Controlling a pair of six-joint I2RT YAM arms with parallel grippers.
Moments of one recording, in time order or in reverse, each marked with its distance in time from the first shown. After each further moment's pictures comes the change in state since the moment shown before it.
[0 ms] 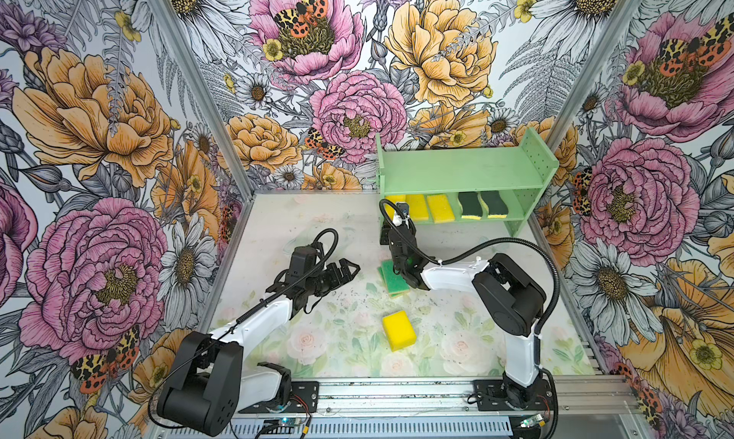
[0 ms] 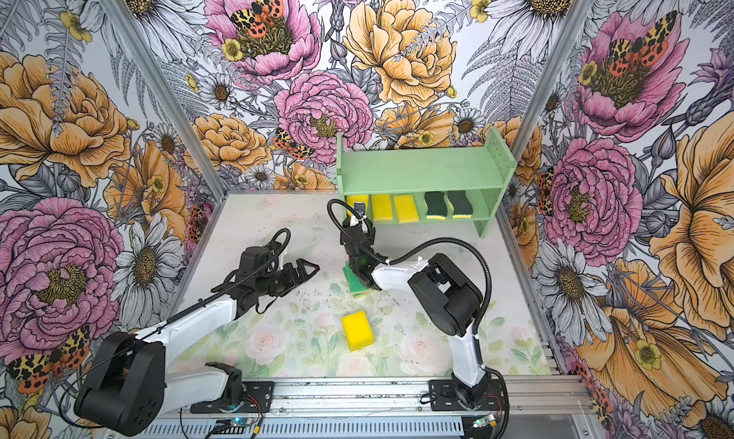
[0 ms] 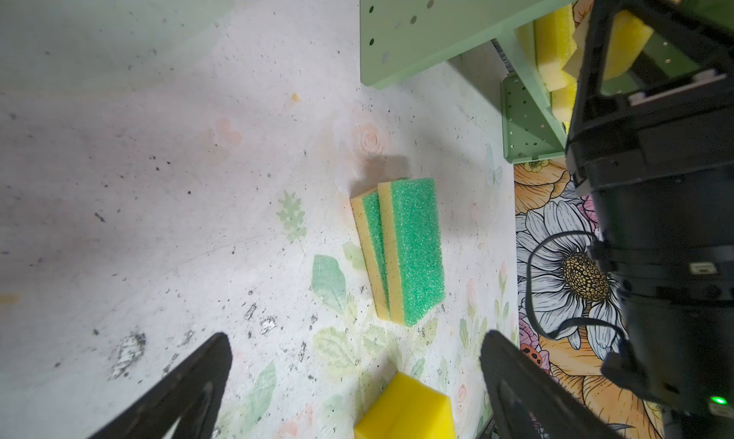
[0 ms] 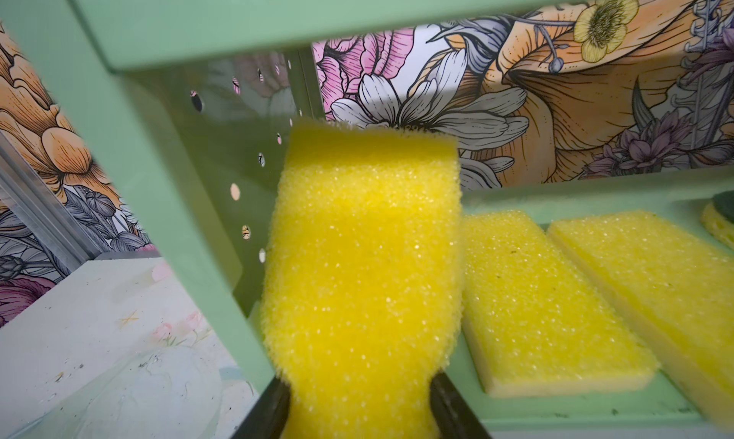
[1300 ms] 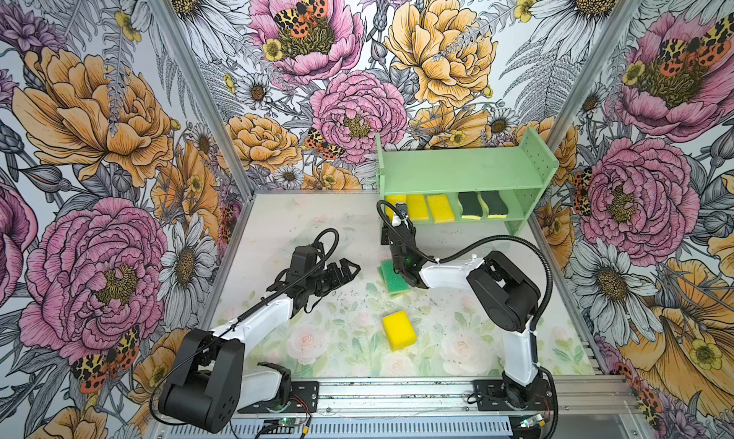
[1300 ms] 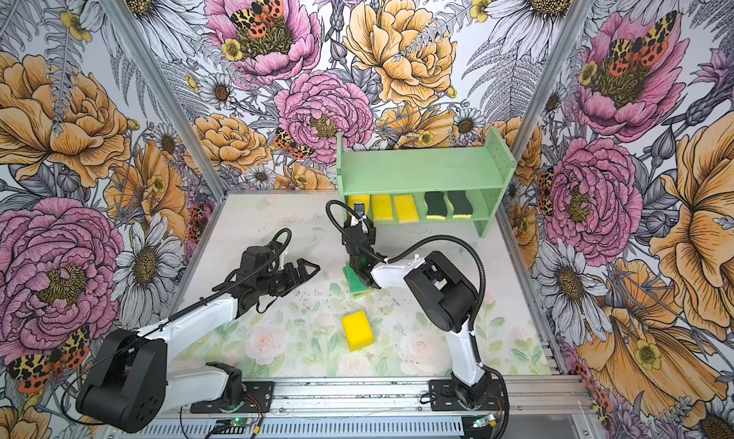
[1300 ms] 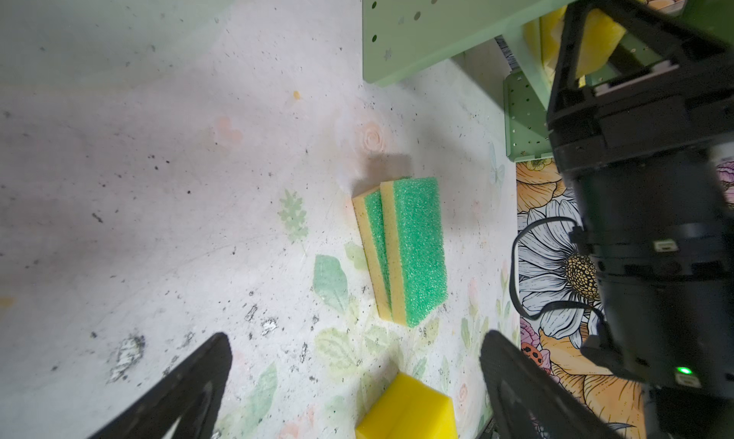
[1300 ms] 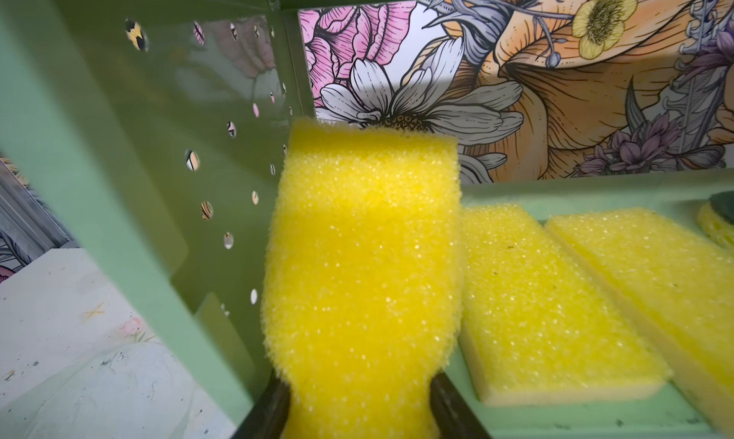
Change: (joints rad) left arm 0.000 0.013 0.005 0.000 0.001 0.001; right arm -0.022 0.038 0.016 0.009 0.007 -0.030
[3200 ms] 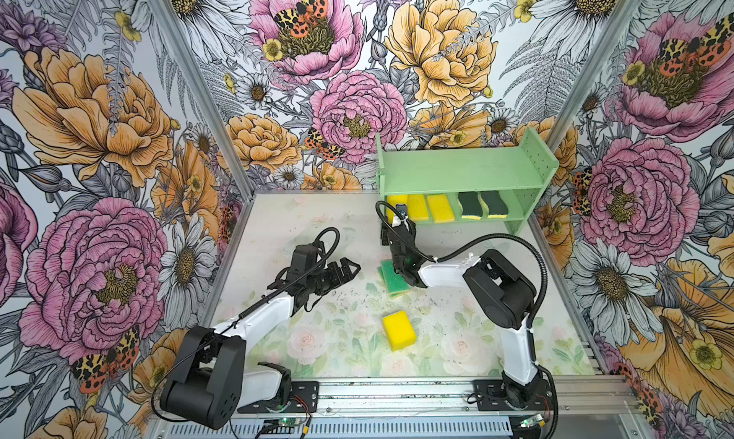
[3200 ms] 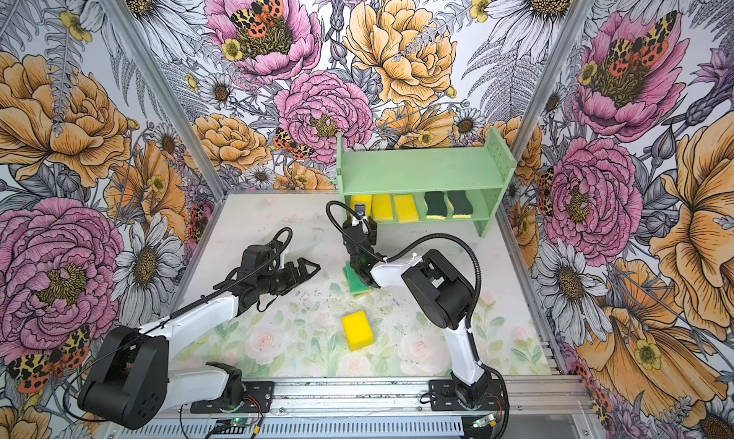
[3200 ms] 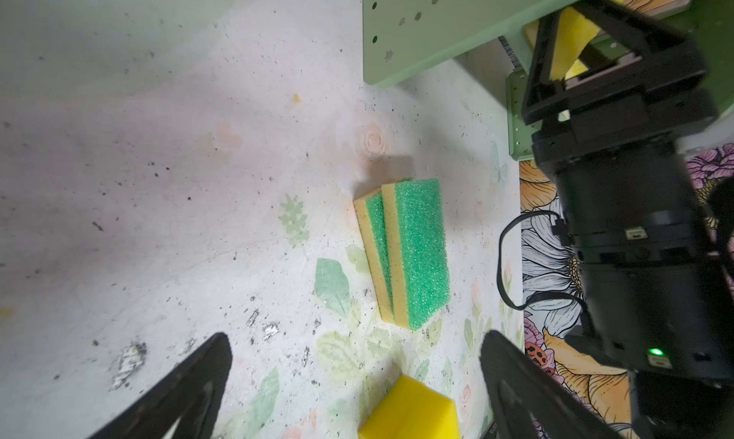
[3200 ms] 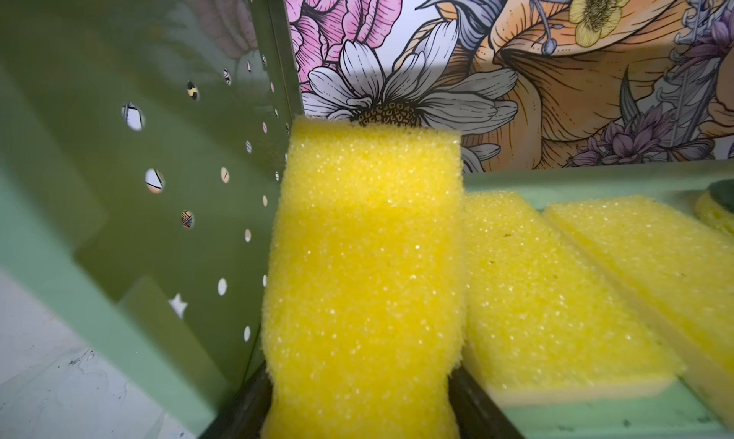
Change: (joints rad) left arm 0.002 0.017 0.015 -0.007 0.000 0.015; right arm -0.011 0.034 0.011 0.000 0.011 -0.007
